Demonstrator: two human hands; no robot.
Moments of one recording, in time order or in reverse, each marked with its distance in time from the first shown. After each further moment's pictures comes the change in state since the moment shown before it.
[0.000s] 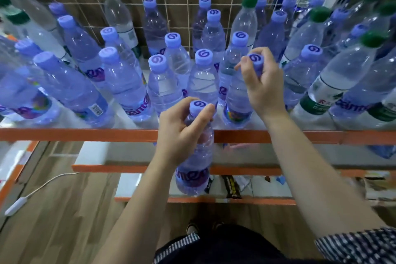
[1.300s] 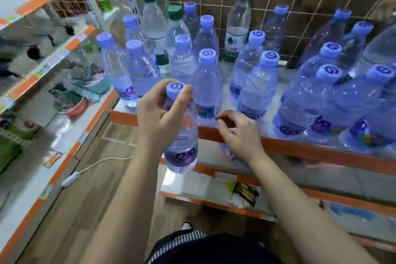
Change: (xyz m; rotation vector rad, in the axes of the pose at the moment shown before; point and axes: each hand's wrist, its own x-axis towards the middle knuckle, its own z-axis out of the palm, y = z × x) left_hand 0.008 -0.072 -0.277 0.090 0.376 0.048; right_hand -0.115 -0.100 0.259 0.016 -0.448 0.047
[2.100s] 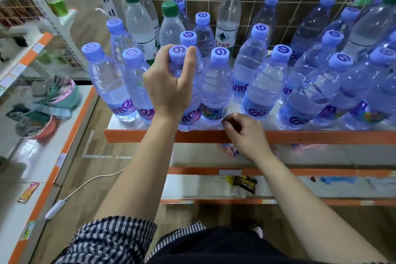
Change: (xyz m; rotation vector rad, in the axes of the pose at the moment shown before) left_hand 0.083 -0.037 0.022 0.051 0.192 0.247; right_hand 0.001 0.002 0.025 -0.175 0.046 0.199
